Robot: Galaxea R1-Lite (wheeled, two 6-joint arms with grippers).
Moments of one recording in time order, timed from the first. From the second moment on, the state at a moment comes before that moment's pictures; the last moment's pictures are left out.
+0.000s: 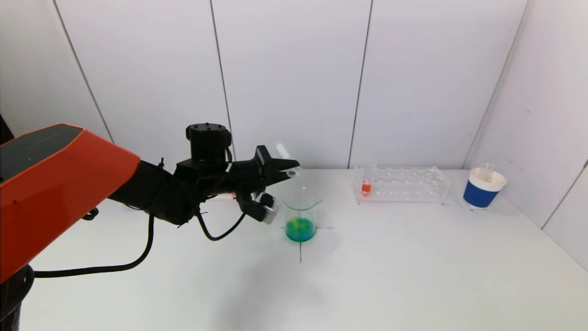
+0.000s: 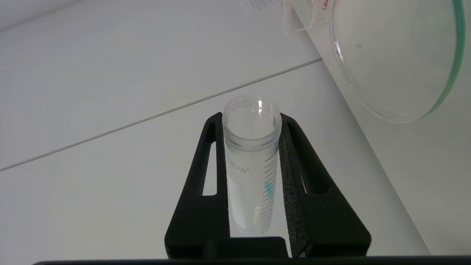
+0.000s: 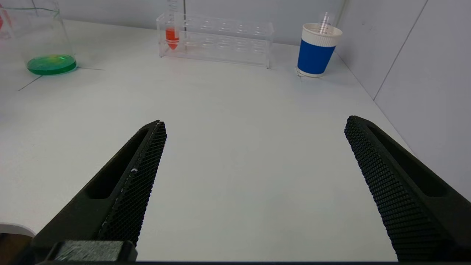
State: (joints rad) left arm -0.39 2.12 -1.19 -0.79 -0.70 1.95; right arm -0.01 0.00 0.00 0.01 0.03 -0.08
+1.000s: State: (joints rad) left arm -0.42 2.07 -1.13 -0.78 -0.69 1.69; right arm -0.01 0.00 0.00 0.01 0.03 -0.09
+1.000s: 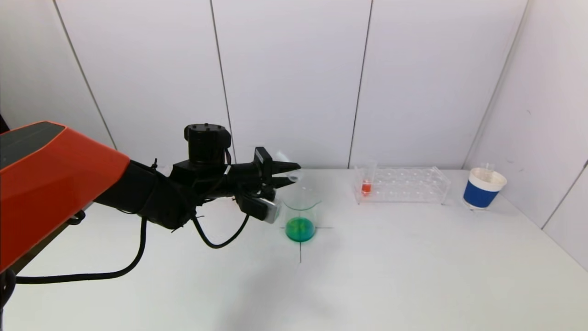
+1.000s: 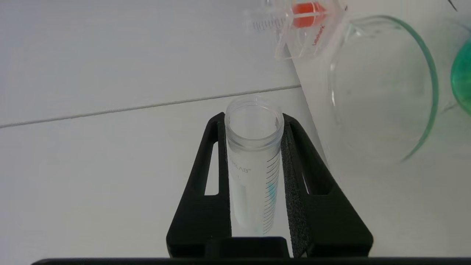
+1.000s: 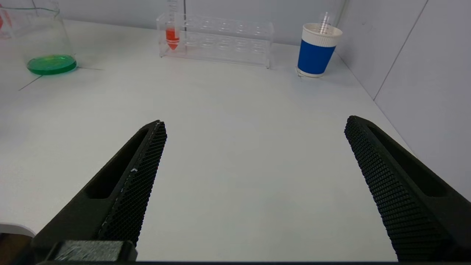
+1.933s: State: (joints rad) left arm -0.43 1.94 -1.23 -0.84 -0.44 1.02; right arm -0.01 0.00 0.00 0.01 0.03 -0.09
